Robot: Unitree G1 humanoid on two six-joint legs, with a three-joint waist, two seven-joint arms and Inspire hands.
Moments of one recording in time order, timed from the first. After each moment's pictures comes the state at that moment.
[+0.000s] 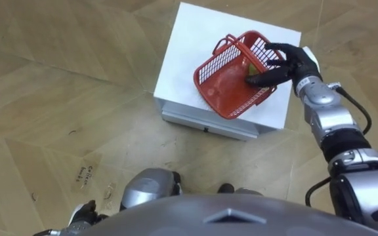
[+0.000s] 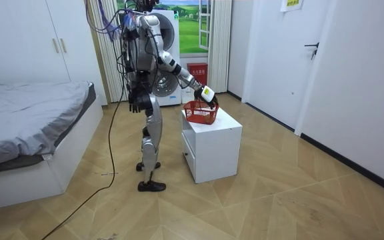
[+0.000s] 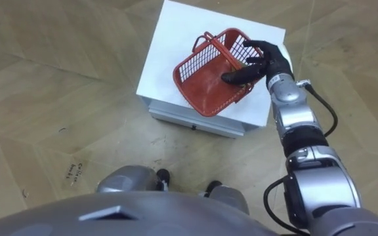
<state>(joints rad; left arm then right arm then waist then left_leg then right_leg) 0.28 0.20 0.02 1.01 0.21 0.17 0.05 -0.30 -0.29 0.10 0.82 0.02 0.07 -0.03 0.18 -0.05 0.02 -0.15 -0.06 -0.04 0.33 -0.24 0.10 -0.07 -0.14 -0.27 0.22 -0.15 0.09</state>
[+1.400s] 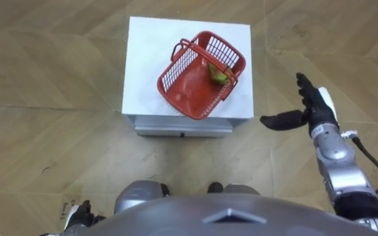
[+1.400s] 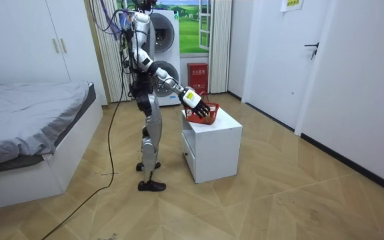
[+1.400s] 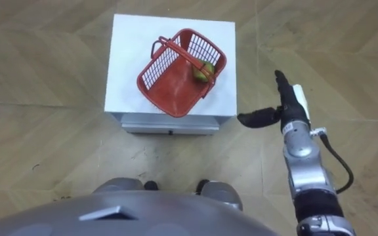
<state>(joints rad) 0.30 0.20 0.06 1.03 0.21 0.11 0.10 0.16 -0.29 0.00 0.52 -0.17 0.02 -0.04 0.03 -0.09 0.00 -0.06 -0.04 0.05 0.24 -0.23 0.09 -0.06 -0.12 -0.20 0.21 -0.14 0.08</state>
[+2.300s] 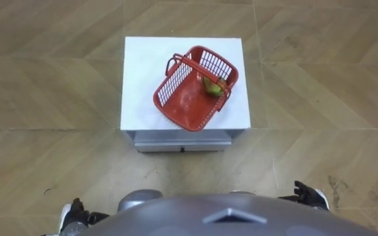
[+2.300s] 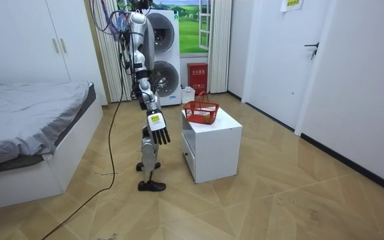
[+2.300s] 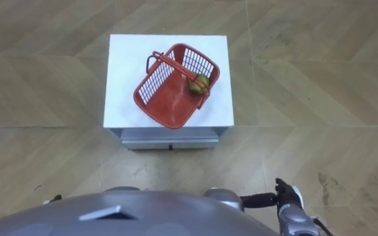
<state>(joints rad) 0.29 0.17 0.12 1.04 0.21 0.10 0.18 0.18 -0.22 -0.06 1.17 0.02 -0.01 -0.04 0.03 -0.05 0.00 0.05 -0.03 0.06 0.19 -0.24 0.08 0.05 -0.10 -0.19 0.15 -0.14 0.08</state>
